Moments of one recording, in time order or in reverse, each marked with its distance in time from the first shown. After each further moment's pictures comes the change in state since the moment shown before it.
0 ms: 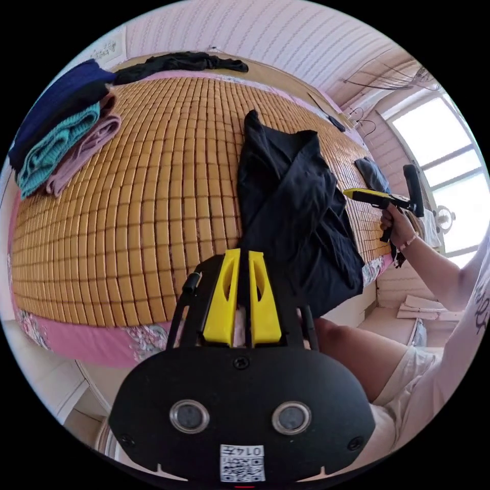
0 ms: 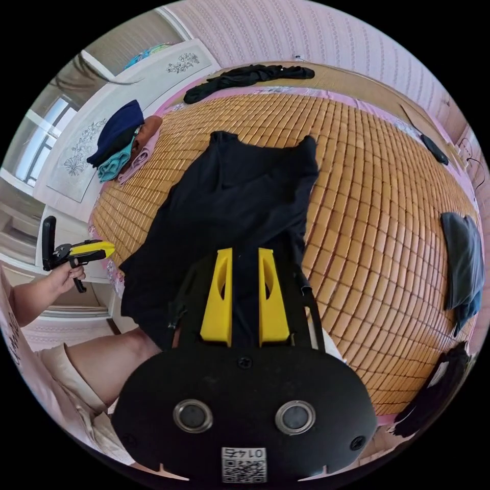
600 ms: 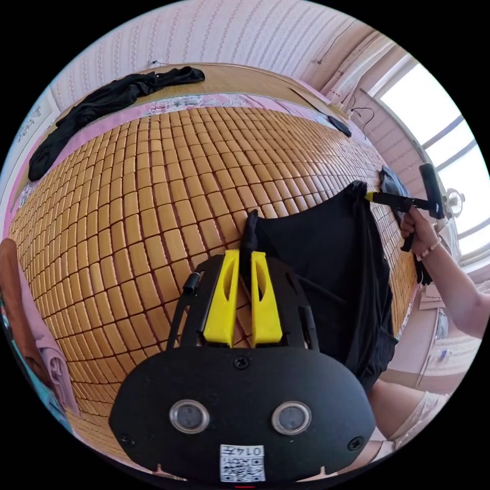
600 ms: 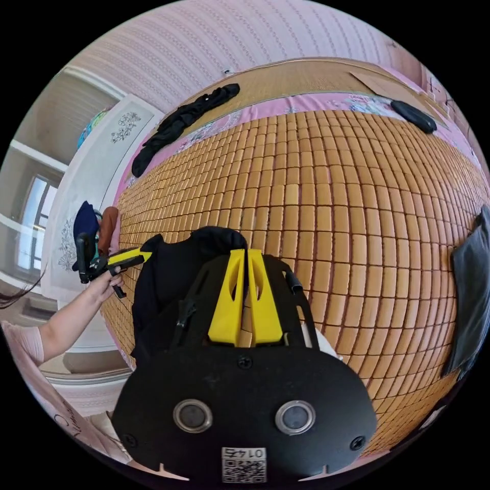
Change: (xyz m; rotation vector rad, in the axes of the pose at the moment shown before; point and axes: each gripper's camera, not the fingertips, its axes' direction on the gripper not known) left arm 0.005 -0.356 0.110 0.000 -0.034 0.245; right arm 0.240 -0.180 0.014 0.098 -0.116 0.296
